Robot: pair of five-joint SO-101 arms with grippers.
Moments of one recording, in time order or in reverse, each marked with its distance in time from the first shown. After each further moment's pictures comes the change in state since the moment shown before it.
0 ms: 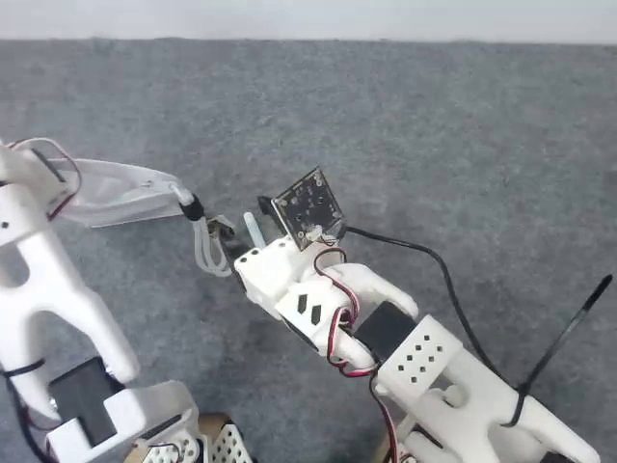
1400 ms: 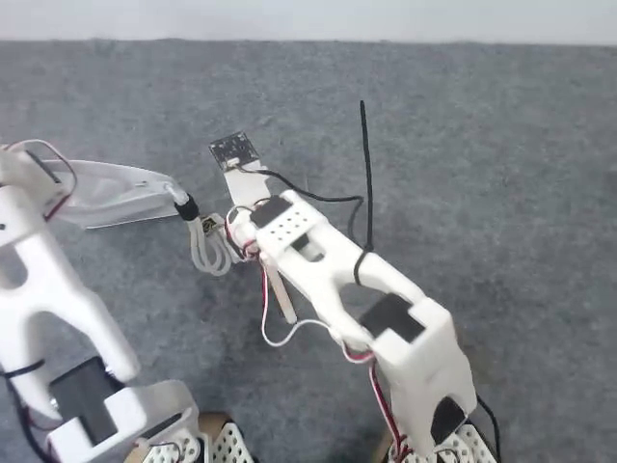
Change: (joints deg) left arm -0.8 0.0 0.0 -0.6 0.1; right arm 5.7 73.7 -56.4 27.6 -4.4
